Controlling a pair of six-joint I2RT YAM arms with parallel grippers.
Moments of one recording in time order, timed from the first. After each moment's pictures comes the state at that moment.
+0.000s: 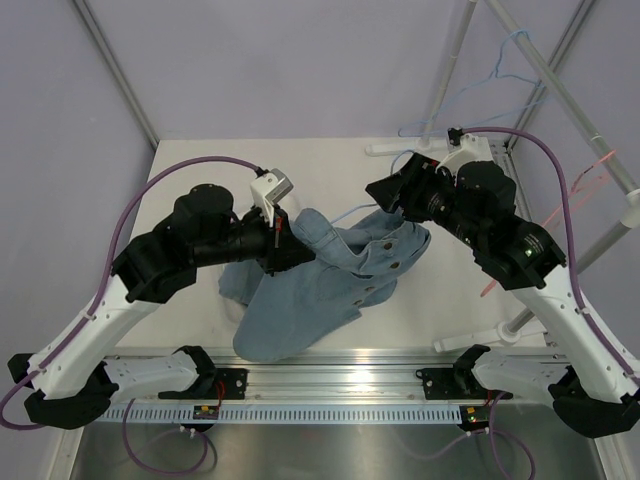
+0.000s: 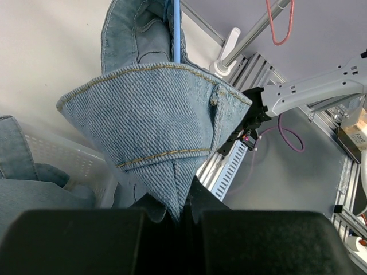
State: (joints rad) left arm -0.87 1.04 1.47 -0.80 0.30 -0.35; right arm 0.66 1.07 1.47 -0.61 0.06 0.73
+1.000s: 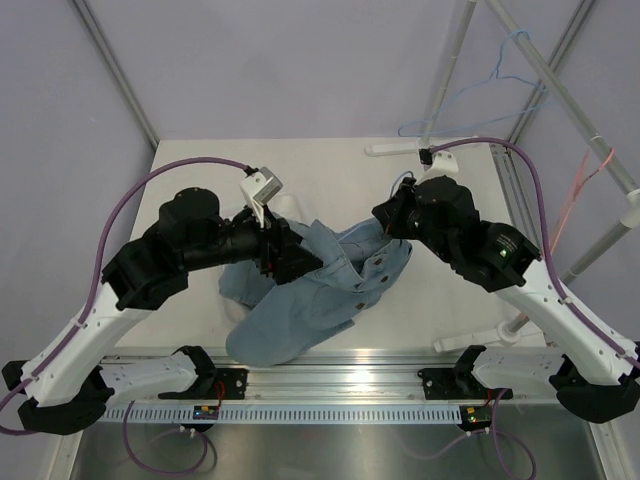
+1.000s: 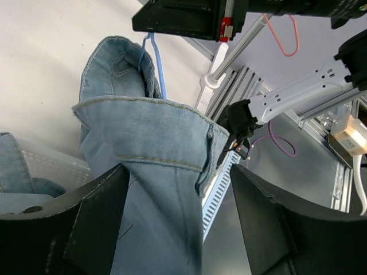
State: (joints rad) left arm -0.87 1.01 1.45 -0.75 0.31 -0.36; right arm 0.84 1.13 1.45 -0.75 0.38 0.67
